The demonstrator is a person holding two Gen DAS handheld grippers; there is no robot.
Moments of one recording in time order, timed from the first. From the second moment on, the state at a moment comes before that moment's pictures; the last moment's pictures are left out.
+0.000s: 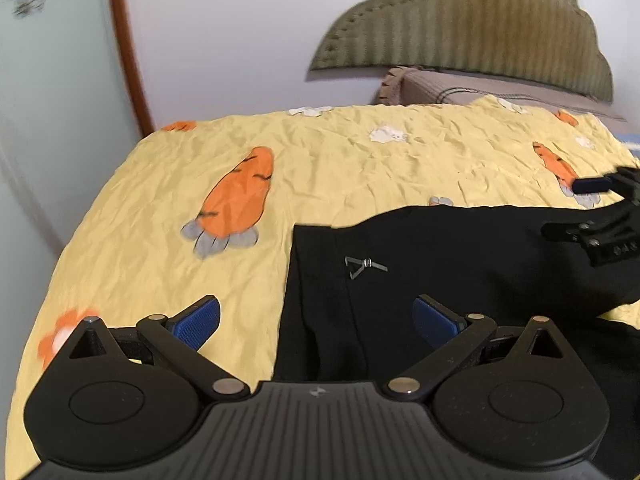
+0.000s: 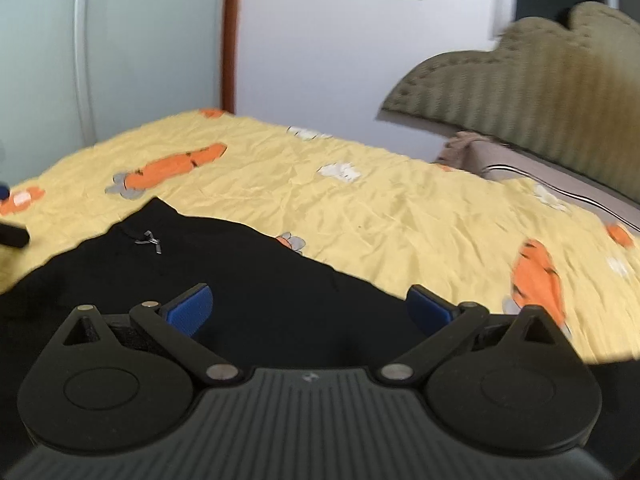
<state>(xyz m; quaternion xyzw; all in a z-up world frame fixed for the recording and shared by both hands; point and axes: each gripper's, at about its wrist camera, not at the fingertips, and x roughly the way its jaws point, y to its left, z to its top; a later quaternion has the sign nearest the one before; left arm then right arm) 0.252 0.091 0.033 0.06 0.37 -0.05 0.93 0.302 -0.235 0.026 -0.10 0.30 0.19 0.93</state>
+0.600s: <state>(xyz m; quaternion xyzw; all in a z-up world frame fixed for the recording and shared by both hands) 0.372 0.110 0.001 0.05 0.39 -0.17 0.90 0.461 -0.249 -0.034 -0.09 0.47 0.30 0.83</state>
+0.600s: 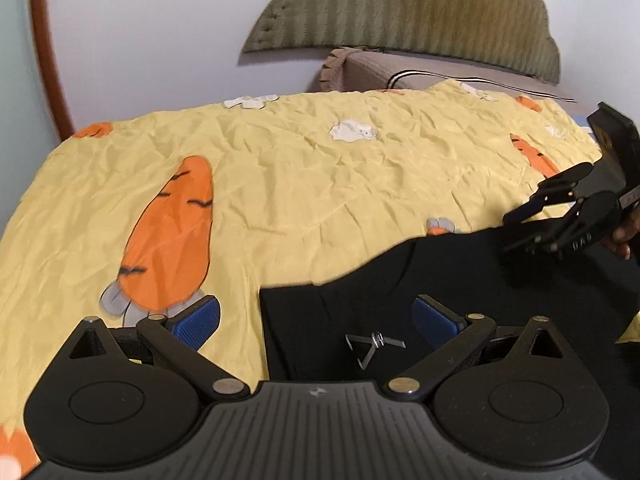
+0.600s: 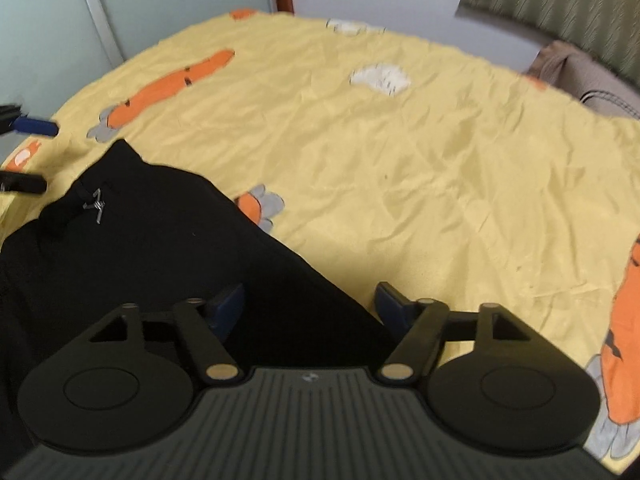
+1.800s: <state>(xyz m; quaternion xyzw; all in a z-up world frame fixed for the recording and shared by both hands) 0.360 0.061 -0.012 0.17 0.38 -0.23 0.88 0.308 -0.197 -0.009 -0.39 0.24 0.25 0.85</state>
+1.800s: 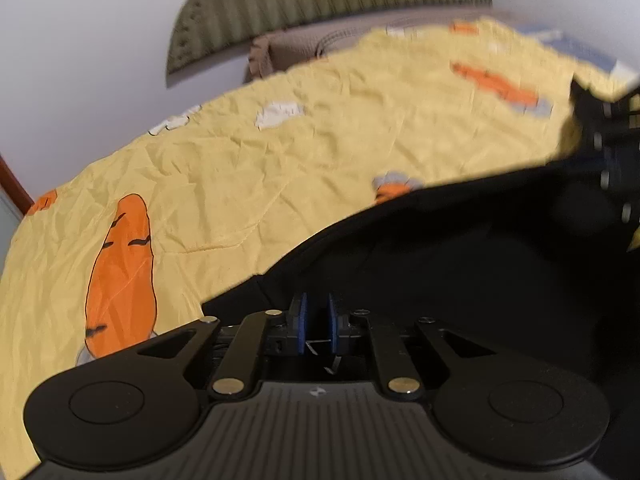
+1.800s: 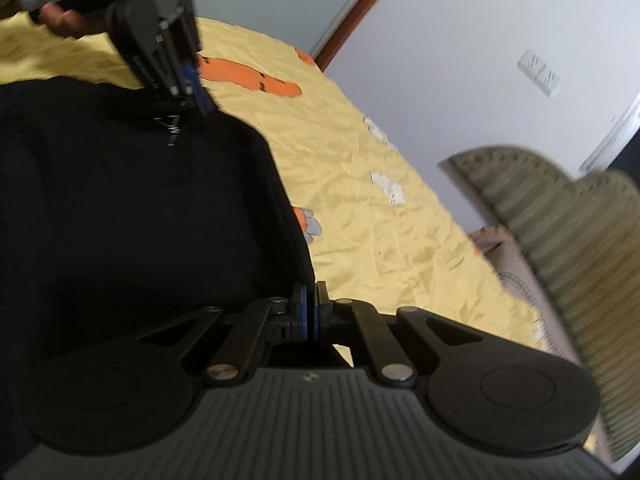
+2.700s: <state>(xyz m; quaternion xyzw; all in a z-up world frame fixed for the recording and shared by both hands) 0.356 0.056 0.003 -0.20 0.48 -0.14 0.85 0.196 -0.174 -0.025 -0.45 0.19 0.23 0.84</state>
